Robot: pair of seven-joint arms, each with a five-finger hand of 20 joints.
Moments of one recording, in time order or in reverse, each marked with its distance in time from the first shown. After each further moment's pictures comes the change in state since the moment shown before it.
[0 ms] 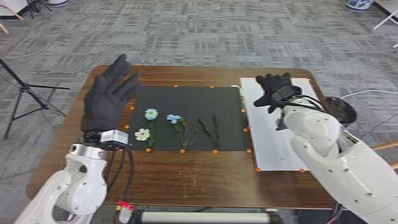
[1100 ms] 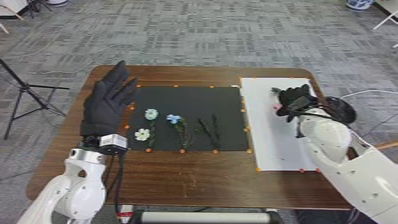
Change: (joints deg) left arm 1.3 -0.2 -0.5 0.0 0.0 0.4 -0.2; right arm -0.9 2.7 -0.6 8.6 -4.4 4.6 -1.7
